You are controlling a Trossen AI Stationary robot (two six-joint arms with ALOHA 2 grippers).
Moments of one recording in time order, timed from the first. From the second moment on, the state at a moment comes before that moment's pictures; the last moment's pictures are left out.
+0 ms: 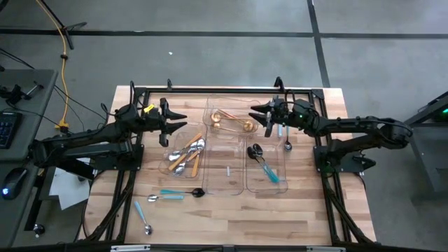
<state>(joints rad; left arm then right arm) 0.41 0.64 0.31 0.42 0.30 0.01 -0.38 1.18 0.48 0.72 -0.15 0.16</state>
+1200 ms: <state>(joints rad) 0.41 0.64 0.31 0.42 0.30 -0.03 -0.21 1.17 0.98 -0.89 0.64 0.73</state>
